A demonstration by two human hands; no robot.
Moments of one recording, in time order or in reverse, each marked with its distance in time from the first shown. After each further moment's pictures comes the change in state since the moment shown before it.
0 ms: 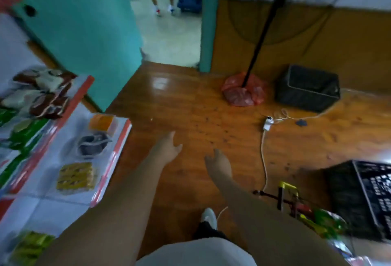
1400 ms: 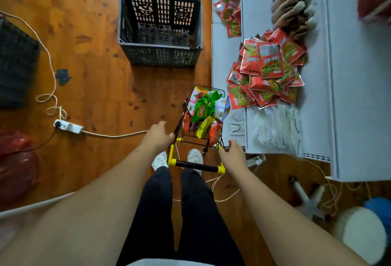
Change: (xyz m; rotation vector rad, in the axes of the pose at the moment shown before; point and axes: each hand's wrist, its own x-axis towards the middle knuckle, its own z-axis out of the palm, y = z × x) left_hand 0.143 0.495 0.471 1.004 -0.951 0.958; right_hand 0.006 0.374 -0.178 0.943 0.676 1.504
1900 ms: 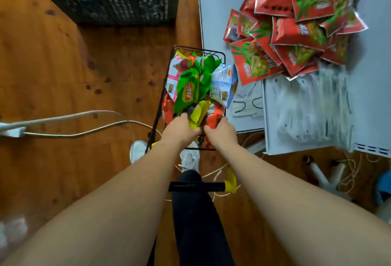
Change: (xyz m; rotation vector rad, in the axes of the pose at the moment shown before) left_hand 0.202 0.026 0.190 0.081 -0.202 0.150; right_hand 0.225 0.038 0.123 -0.002 -0.020 0.139
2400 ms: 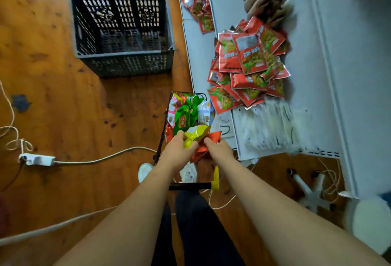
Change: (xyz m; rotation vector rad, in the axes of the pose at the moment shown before) left_hand -0.167 0.075 -0.087 -0.214 0.089 0.089; right_hand -0.140 -0.030 -0.115 0.500 -0.119 0.099
